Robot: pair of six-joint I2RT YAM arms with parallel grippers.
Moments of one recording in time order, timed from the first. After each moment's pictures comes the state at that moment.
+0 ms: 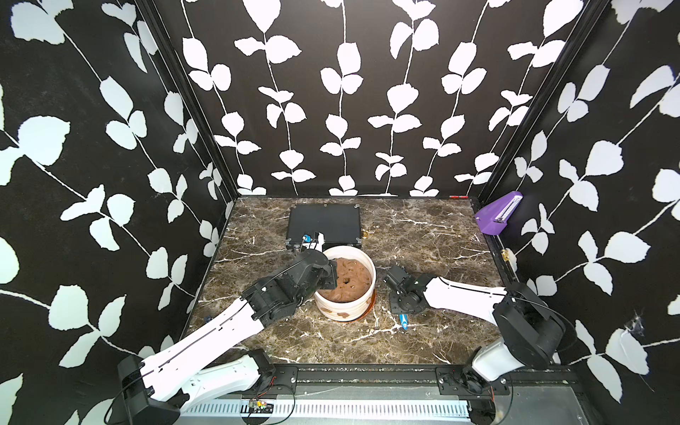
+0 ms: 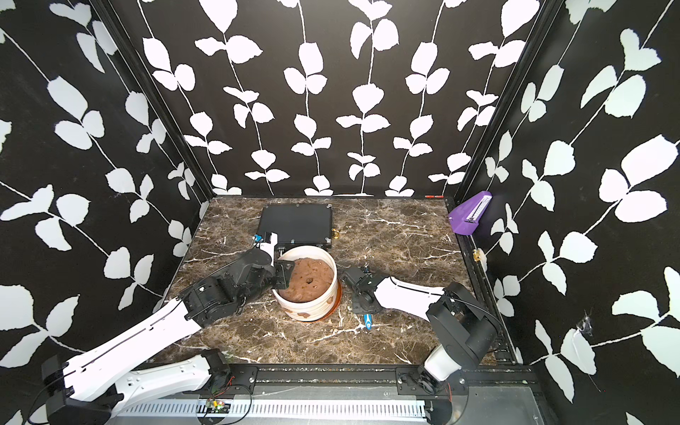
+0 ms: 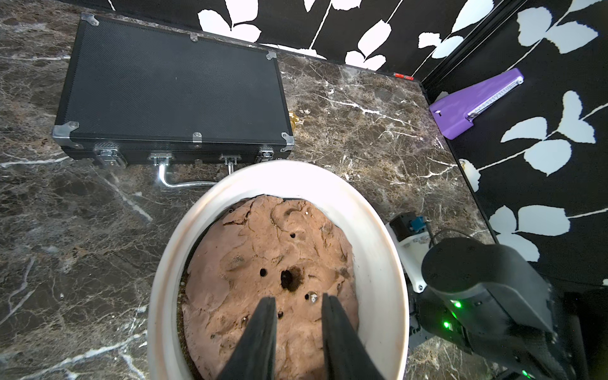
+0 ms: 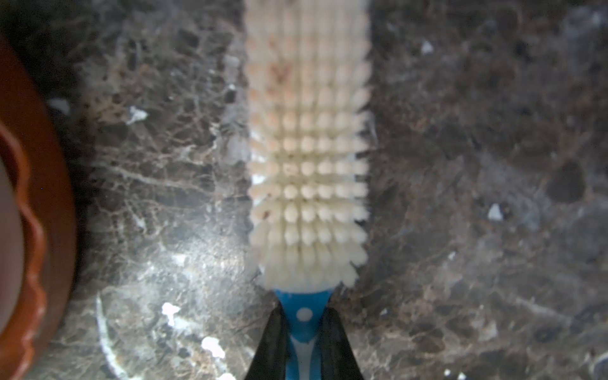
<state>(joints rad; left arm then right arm) -0.90 0.98 0.97 -0.61 -0.30 -0.67 0.79 1.55 0.80 -0.59 0.13 0.67</state>
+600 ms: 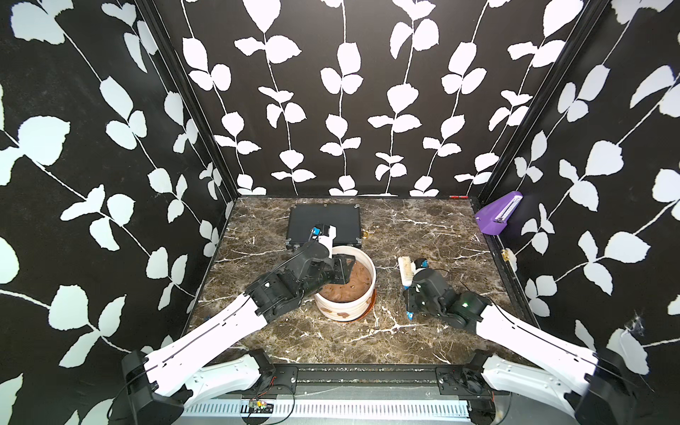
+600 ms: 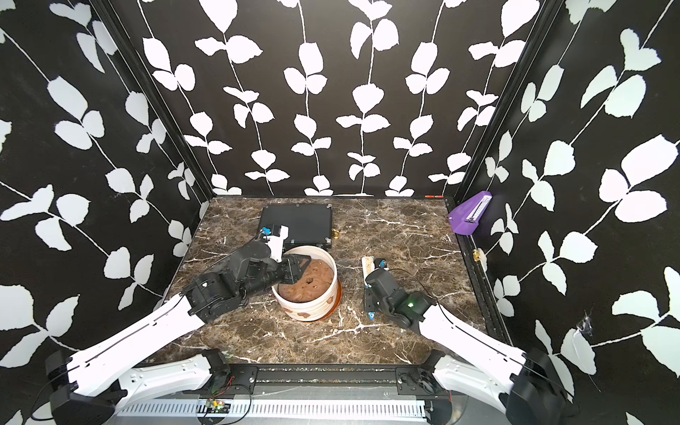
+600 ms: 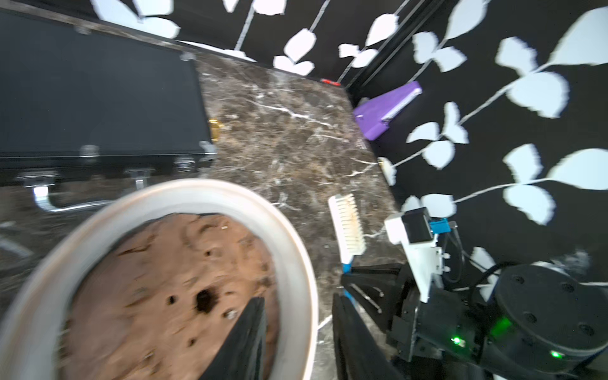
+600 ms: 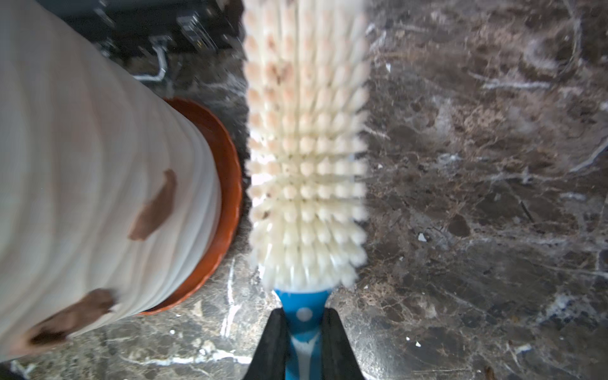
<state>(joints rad) -0.90 1.03 1.00 -0.41 -0.07 -0.70 0.79 0.98 0.66 -0.54 0.15 0.60</state>
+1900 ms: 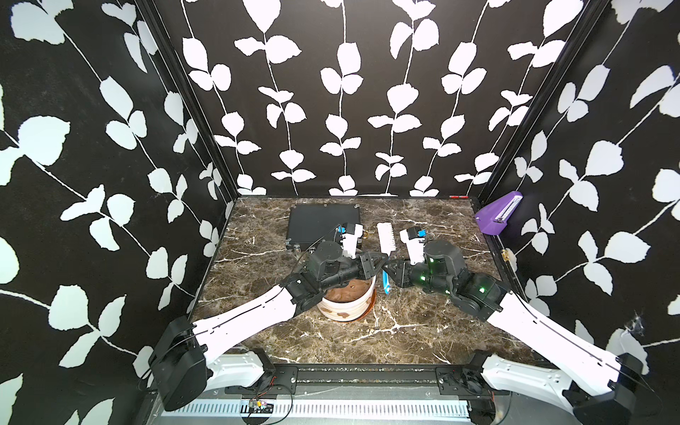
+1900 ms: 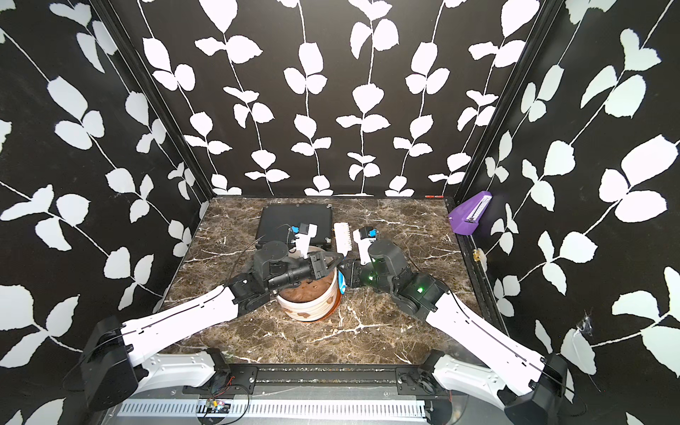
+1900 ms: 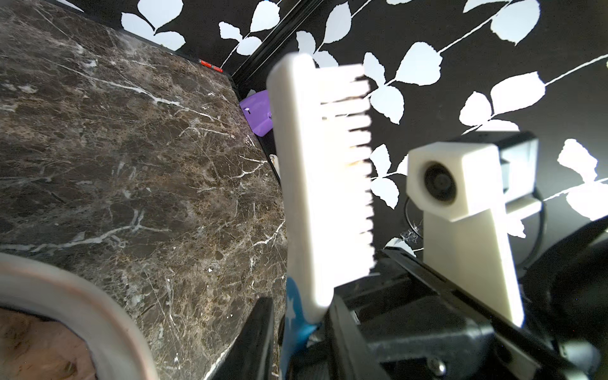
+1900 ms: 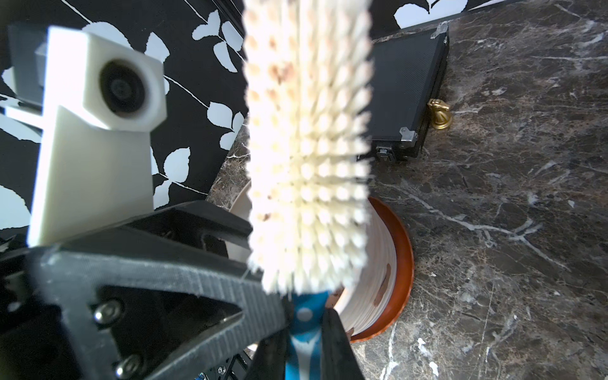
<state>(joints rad) -0.90 1.24 0.87 0.19 0.25 -0.86 0.81 1.04 1.00 -0.46 -0.14 0.62</state>
